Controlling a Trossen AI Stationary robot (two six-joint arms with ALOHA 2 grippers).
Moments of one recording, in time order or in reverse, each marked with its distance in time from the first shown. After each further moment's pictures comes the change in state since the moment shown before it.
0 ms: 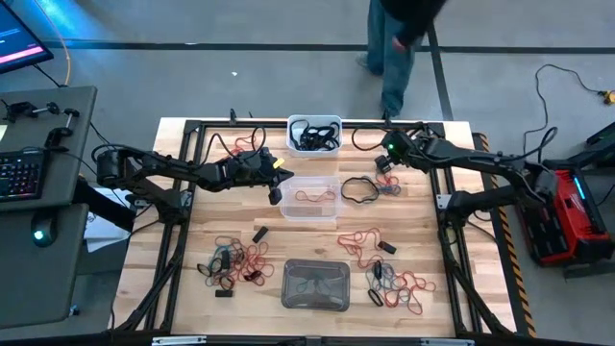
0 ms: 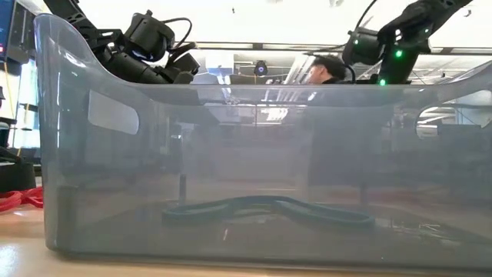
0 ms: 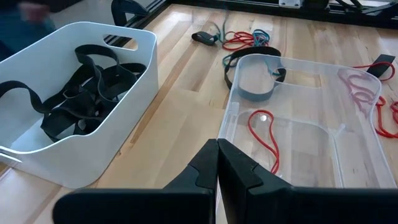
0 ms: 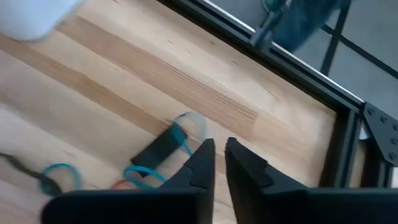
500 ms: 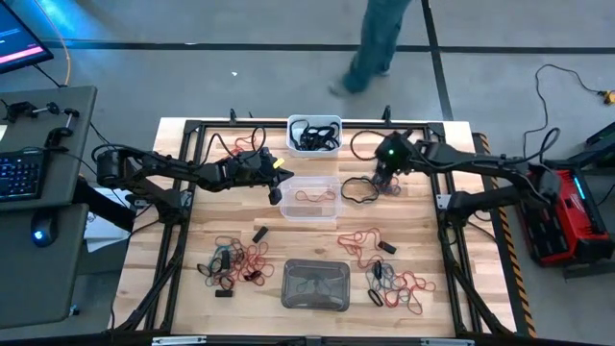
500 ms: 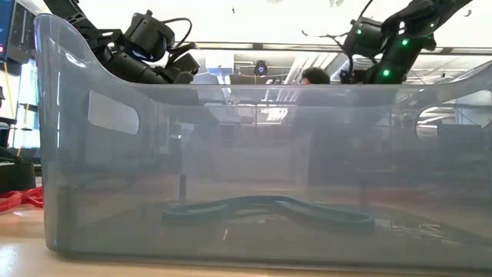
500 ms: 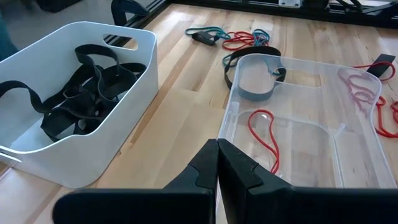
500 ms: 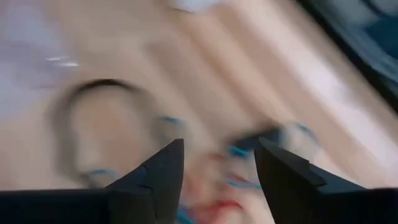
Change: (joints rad) left arm 0.000 0.000 0.000 -0.001 0.000 0.000; right arm 0.097 -0.034 -0.016 0.072 -0.365 -0.271
